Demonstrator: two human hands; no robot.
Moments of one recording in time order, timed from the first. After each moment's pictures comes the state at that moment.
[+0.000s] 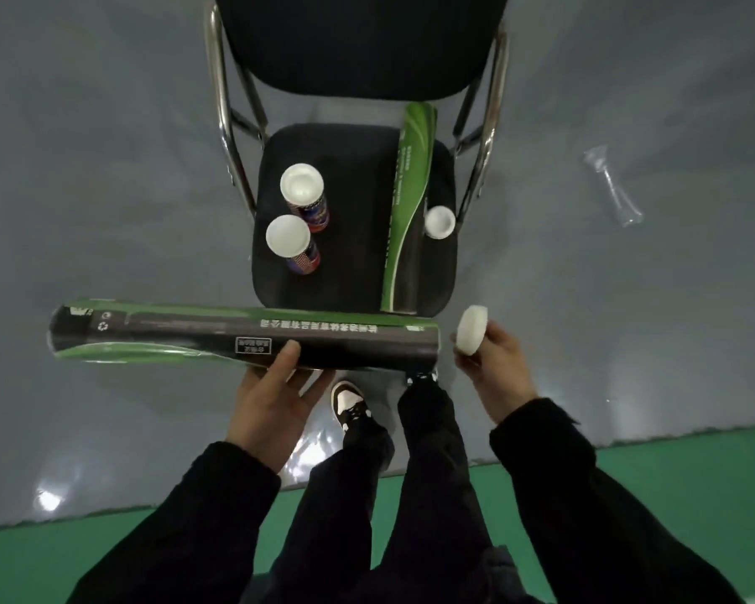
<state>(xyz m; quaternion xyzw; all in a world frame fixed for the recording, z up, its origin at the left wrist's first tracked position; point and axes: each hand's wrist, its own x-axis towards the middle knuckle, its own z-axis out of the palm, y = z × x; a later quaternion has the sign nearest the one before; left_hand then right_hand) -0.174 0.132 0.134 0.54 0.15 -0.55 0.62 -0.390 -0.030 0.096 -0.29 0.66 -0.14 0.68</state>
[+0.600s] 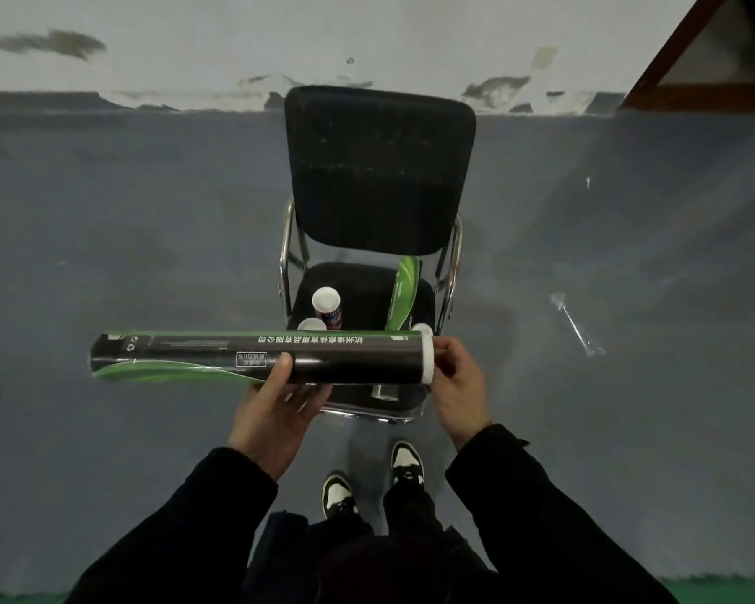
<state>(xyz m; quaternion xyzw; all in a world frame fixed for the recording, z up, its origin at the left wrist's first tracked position) -0.191 0.111 0.293 0.50 0.11 -0.49 0.71 -0.368 -0.045 0.283 -0.54 0.48 -0.20 0.66</state>
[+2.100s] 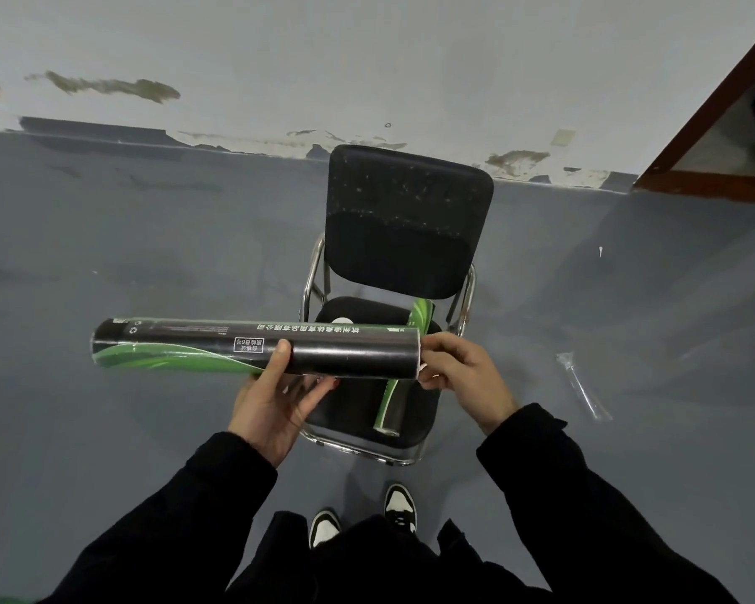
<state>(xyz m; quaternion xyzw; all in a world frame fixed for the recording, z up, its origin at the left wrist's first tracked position) -0.188 0.109 0.338 0.45 0.12 -0.44 0.76 -0.357 -0.088 0.345 -0.64 0.36 -0.10 0.67</state>
